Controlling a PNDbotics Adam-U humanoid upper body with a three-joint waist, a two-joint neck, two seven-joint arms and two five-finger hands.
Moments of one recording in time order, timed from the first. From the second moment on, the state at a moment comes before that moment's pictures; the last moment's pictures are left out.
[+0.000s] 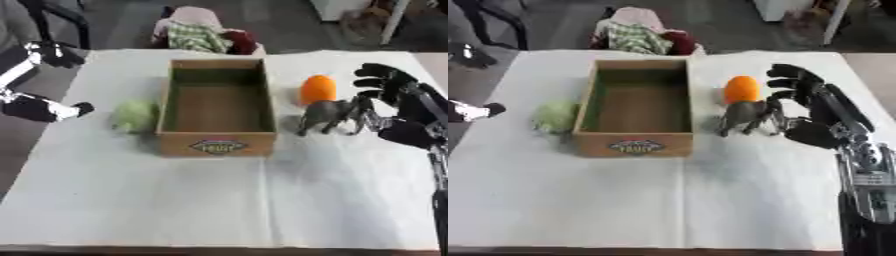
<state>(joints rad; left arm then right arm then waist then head) -0.42 0.89 -0.14 -1.43 -0.37 -0.23 -0.24 -0.52 -0.11 -0.13 -1.46 0.23 -0.23 0.53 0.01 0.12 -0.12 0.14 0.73</state>
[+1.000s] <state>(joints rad) -0.62 0.64 -0.20 -1.07 -0.66 -0.34 -0.29 -0.52 -0.11 -0.13 -1.45 0.23 -0.23 0.54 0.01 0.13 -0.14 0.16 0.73</state>
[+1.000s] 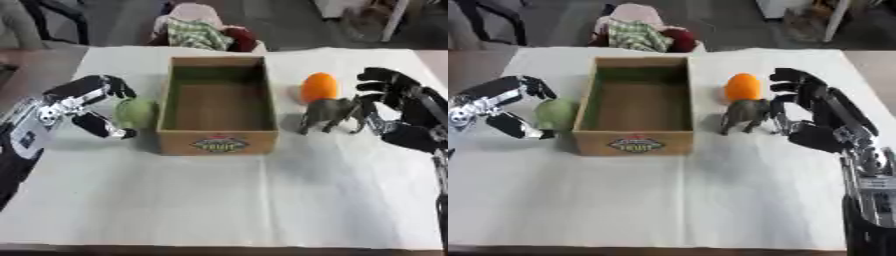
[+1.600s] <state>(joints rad) -0.64 0.58 -0.19 -1.03 -0.85 -0.34 -0.22 -0.52 -0.11 -0.13 -1.45 0.23 -0.23 0.54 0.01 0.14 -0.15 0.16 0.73</state>
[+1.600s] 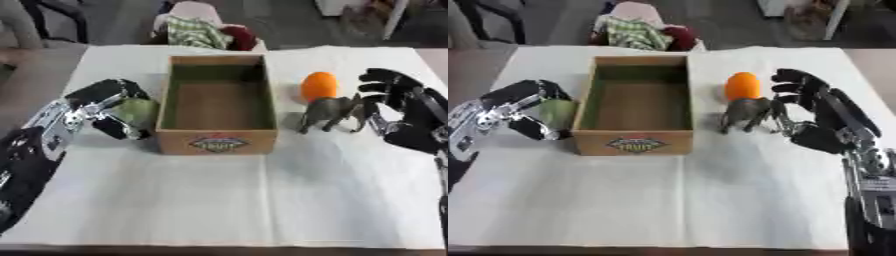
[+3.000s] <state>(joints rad) -0.71 0.62 -0.14 -1.28 -0.99 -0.27 0.16 -0.52 -0.11 -0.13 -1.45 0.23 -0.23 0.54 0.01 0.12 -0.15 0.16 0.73</state>
